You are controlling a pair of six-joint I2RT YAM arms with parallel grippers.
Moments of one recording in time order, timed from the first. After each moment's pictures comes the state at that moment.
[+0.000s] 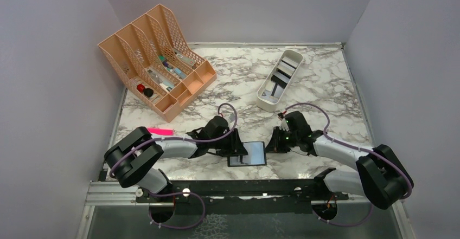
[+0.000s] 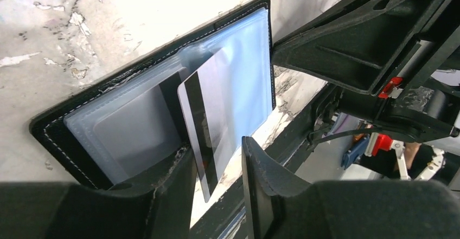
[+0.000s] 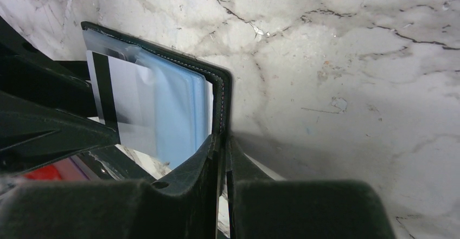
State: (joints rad) left arm -0.86 1.49 0.48 0.29 0.37 -0.99; right arm 0.52 1.23 0.39 -0.09 -0.40 0.63
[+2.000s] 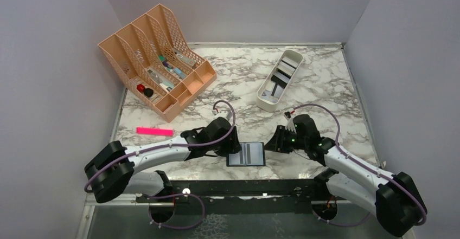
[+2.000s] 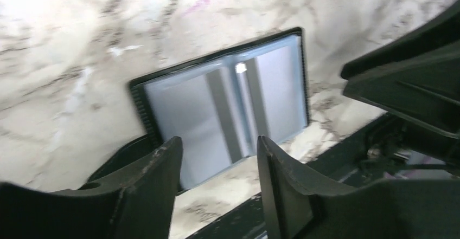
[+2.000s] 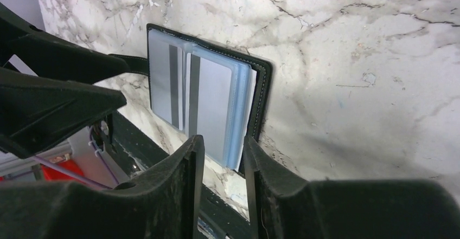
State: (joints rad) left arm -0.98 1.27 0.61 -0.13 -0.01 -0.87; right arm 0.53 0.94 0.33 -0.14 -0.38 0.71
